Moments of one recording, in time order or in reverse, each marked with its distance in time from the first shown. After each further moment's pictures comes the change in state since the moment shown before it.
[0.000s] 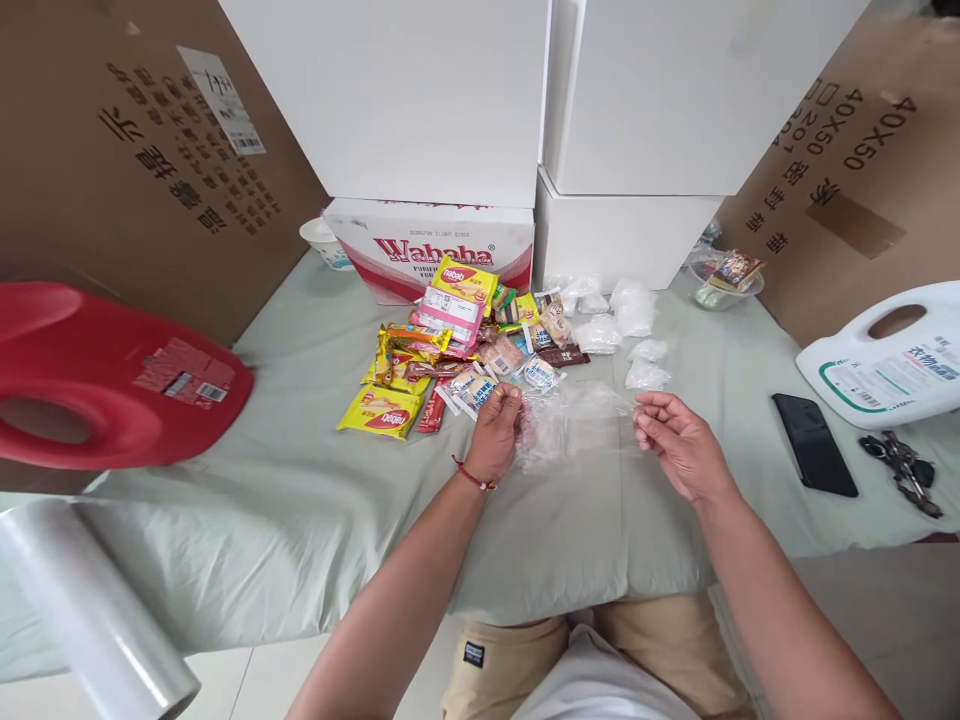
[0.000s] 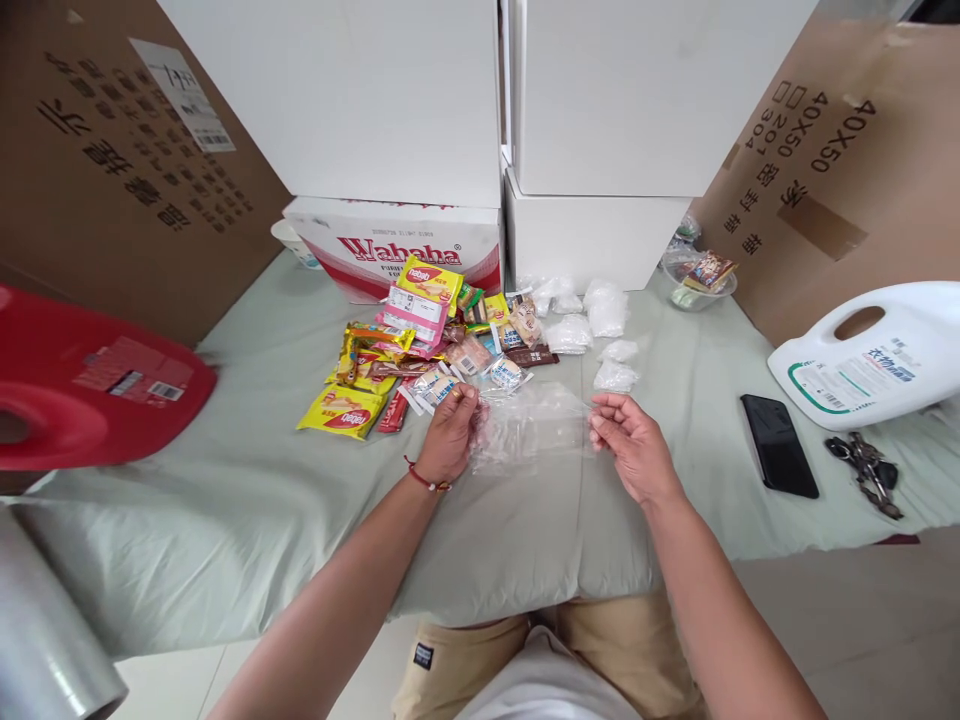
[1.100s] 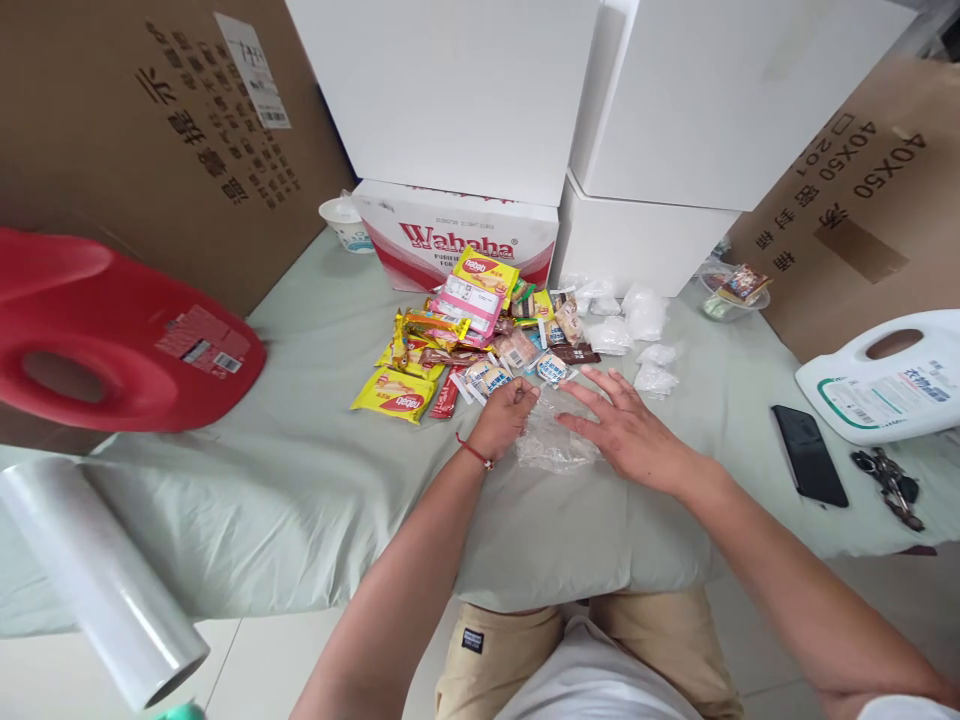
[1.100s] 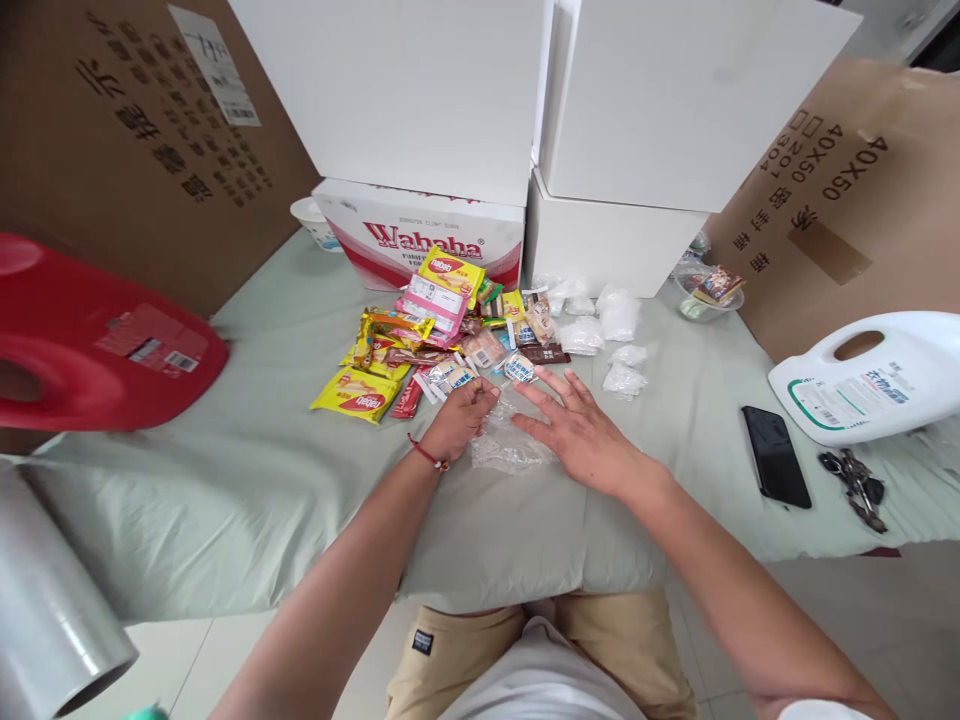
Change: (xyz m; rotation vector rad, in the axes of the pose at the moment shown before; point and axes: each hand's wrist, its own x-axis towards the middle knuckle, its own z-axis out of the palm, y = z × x) left_hand 0.012 0.006 -0.020 0.250 -0.125 -0.084; right_hand 0.011 -0.025 0.052 -1.455 -0.672 -0.919
